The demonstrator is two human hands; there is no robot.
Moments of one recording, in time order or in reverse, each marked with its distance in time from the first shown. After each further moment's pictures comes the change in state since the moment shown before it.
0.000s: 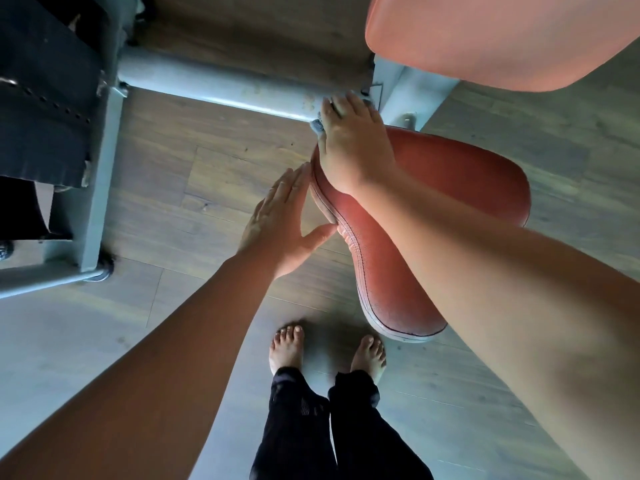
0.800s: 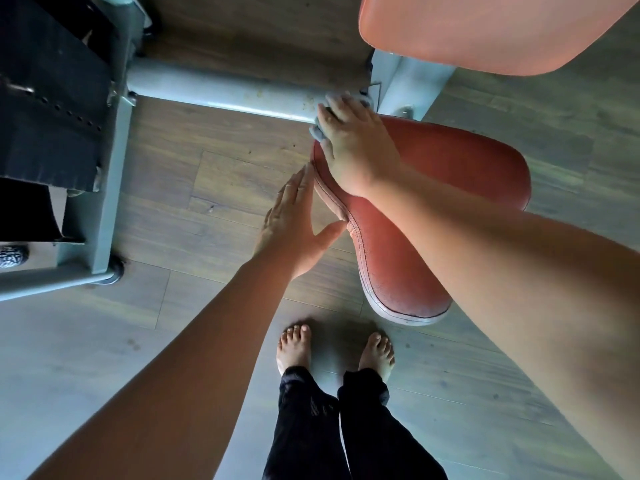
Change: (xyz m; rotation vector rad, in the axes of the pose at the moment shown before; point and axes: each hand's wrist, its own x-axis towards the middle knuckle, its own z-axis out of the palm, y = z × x) left_hand -0.017 0.014 0.017 -0.072 0.022 -0.058; right_hand -0.028 0.004 -0.003 0.046 -0.010 -0.110
